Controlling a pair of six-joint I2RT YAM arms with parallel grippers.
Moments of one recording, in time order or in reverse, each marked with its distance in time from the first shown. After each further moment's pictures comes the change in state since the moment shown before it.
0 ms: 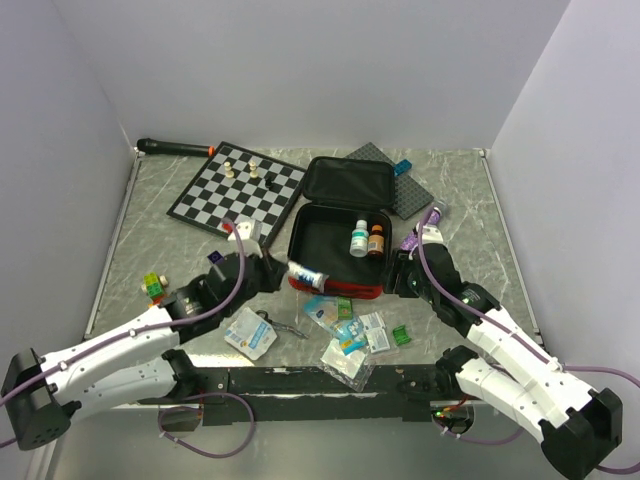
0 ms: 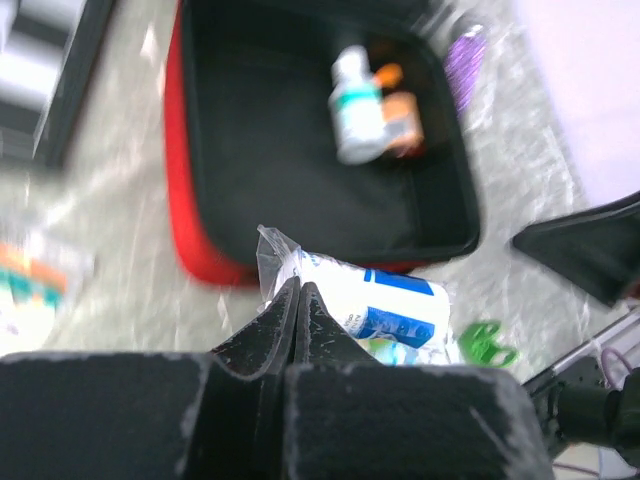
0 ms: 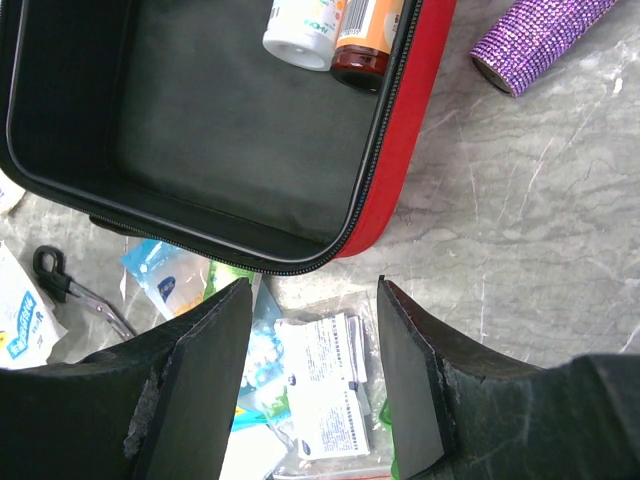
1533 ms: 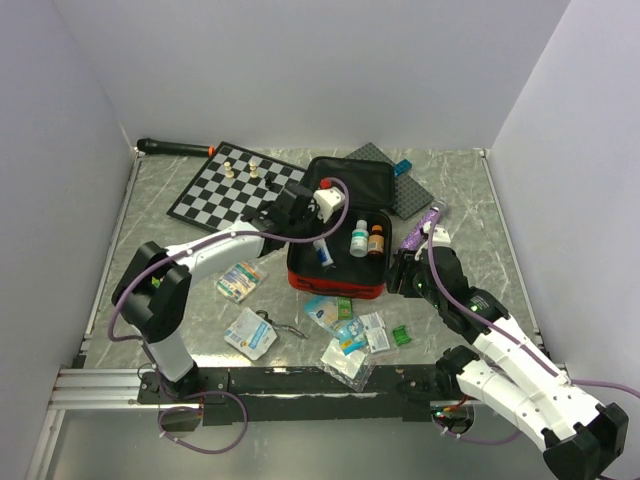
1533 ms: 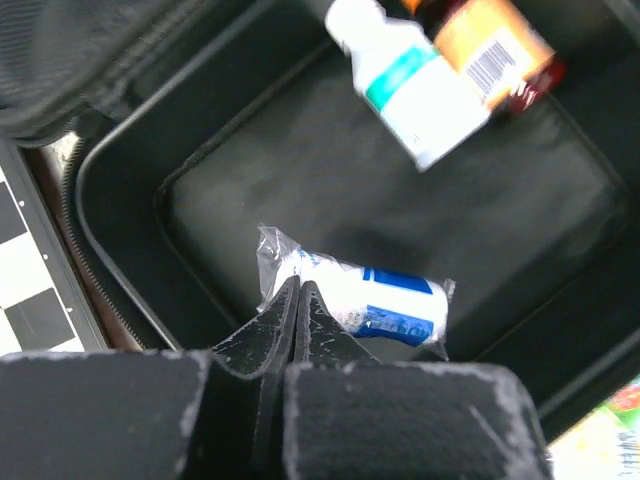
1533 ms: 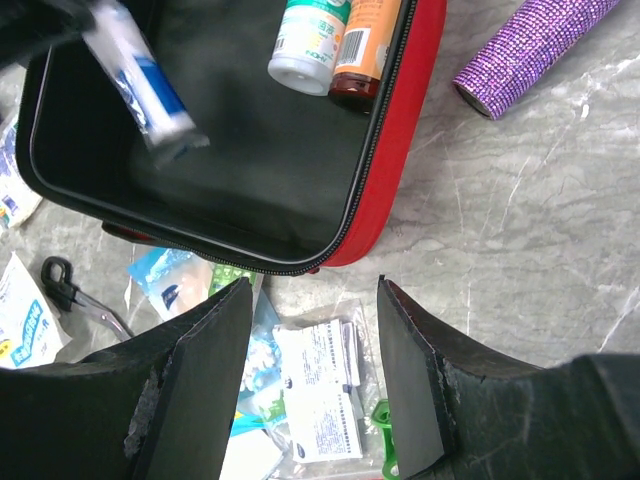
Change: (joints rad) left arm 0.221 0.830 0.629 -0.058 0.449 0.823; right arm 0.000 -0.080 0.000 -0.016 0.032 -0.020
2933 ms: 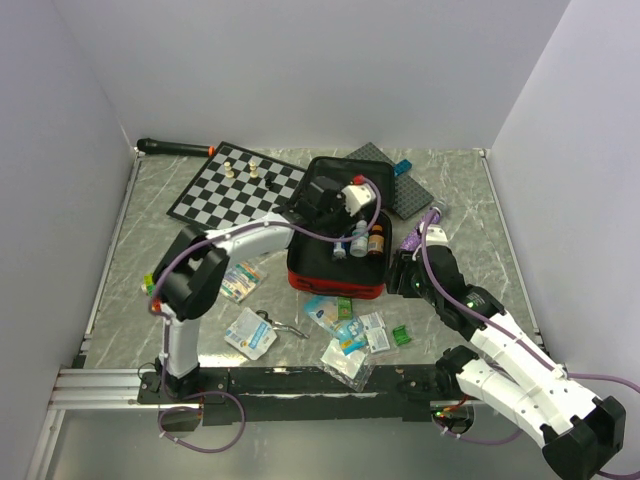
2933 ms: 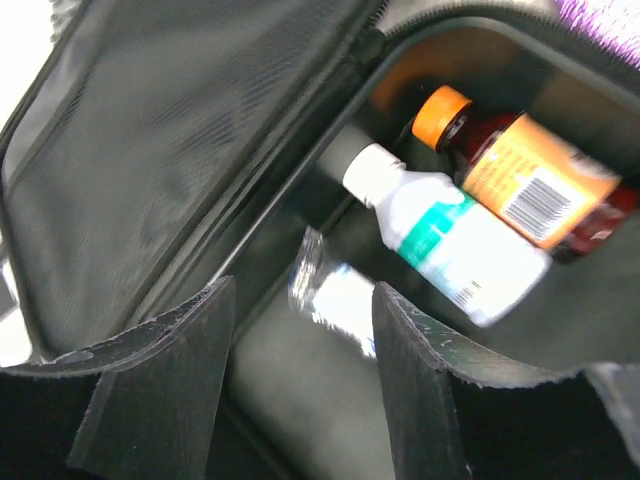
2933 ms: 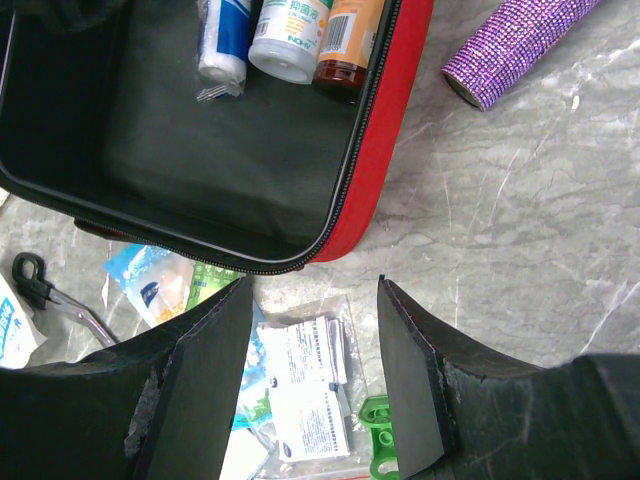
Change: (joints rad) left arm -0.058 0.278 0.218 0.164 -0.050 0.280; right arm 0.000 0.037 0.000 -0.005 0.010 -0.019
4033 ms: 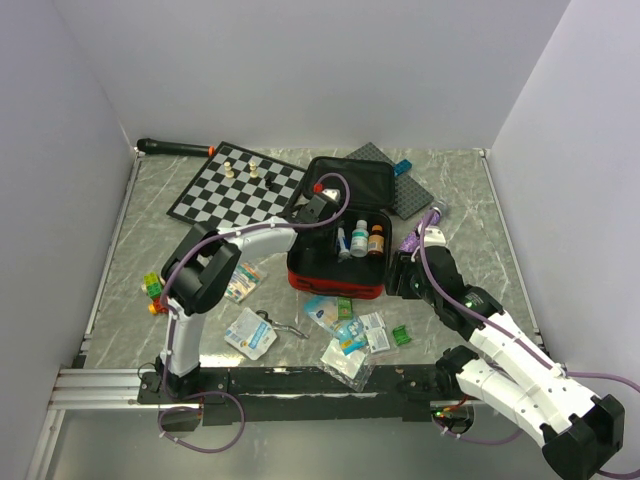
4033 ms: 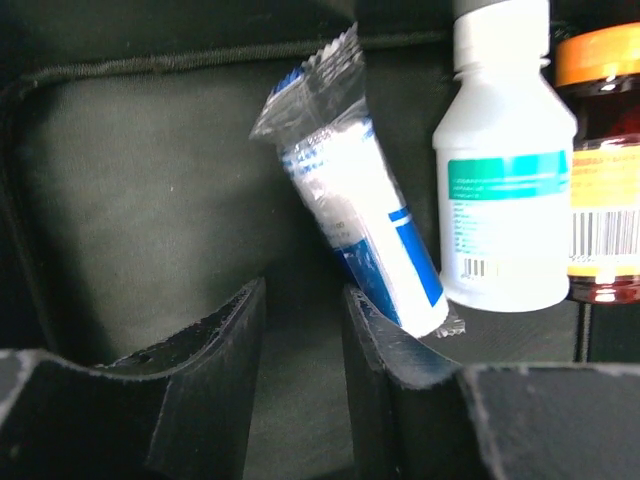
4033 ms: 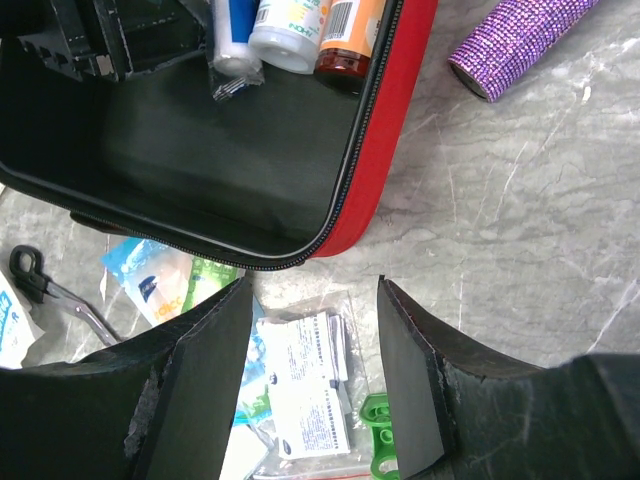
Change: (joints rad) left arm 0.011 0.041 -0.050 -0.224 -0.120 -0.896; right arm 0.000 0.006 -0.011 0.006 -0.015 0.002
